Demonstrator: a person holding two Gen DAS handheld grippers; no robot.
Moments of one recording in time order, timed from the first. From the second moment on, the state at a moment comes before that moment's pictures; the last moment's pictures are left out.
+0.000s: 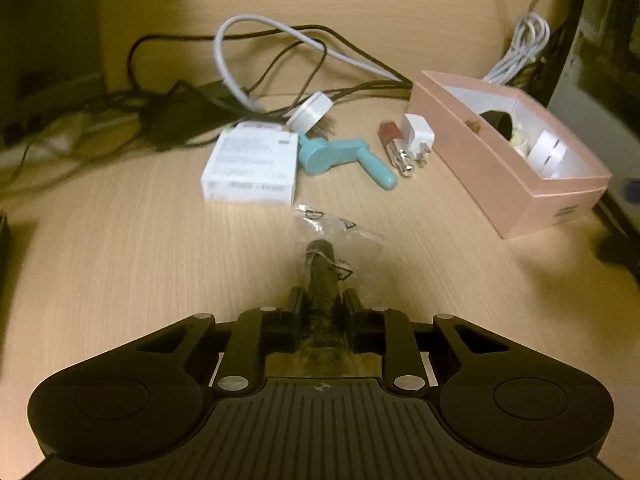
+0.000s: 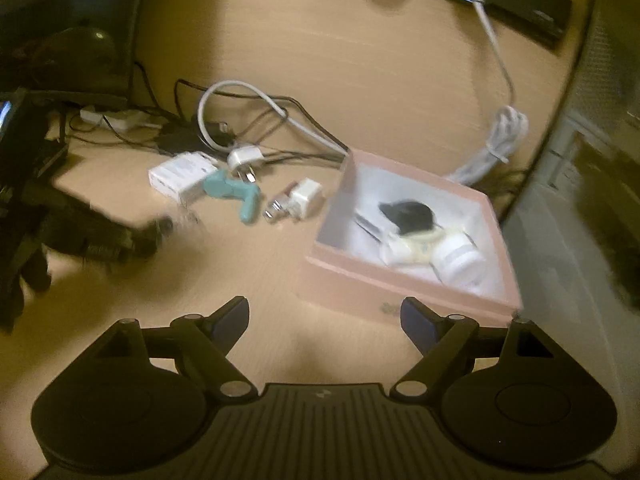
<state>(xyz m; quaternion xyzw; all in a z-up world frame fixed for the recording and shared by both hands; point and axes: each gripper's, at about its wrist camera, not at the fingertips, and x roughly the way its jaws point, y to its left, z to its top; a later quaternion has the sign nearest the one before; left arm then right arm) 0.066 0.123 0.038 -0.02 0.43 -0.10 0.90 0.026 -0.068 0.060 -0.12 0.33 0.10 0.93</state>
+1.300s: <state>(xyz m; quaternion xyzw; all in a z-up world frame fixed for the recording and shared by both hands) -0.002 0.152 0.043 -0.10 0.44 -0.05 0.89 0.110 0.008 0.028 -0.02 0.39 0.21 0.90</state>
